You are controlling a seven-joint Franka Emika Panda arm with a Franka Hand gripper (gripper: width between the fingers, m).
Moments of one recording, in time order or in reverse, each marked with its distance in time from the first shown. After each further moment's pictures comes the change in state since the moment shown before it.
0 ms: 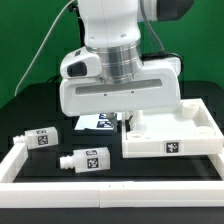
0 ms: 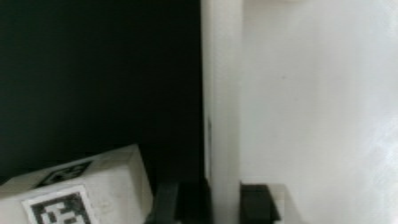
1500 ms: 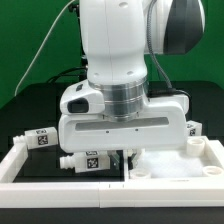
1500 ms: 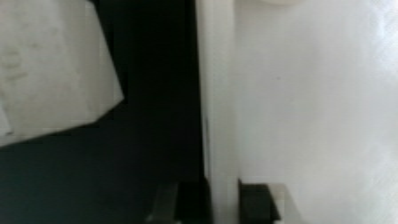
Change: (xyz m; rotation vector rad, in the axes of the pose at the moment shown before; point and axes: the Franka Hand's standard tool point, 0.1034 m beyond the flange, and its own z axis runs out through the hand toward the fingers) arm 0.063 0.001 0.036 -0.026 0.038 0.007
